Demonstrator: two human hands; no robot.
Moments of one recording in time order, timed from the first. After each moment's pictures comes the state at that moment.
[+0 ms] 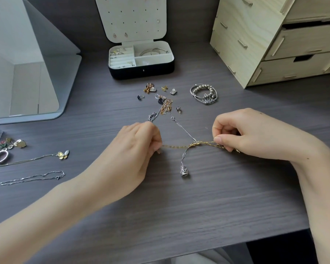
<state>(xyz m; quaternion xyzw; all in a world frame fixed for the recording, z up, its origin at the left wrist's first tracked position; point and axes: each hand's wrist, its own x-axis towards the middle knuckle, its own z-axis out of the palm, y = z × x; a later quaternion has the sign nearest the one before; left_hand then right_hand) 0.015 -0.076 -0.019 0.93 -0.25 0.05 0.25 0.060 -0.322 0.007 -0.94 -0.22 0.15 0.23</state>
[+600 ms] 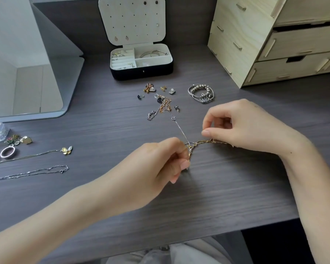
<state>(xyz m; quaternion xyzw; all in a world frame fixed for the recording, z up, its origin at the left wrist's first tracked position) -0.010 -0.106 0.001 0.88 -0.27 -0.10 0.37 0.058 -0.318 0.008 -0.94 -0.24 0.05 0.26</state>
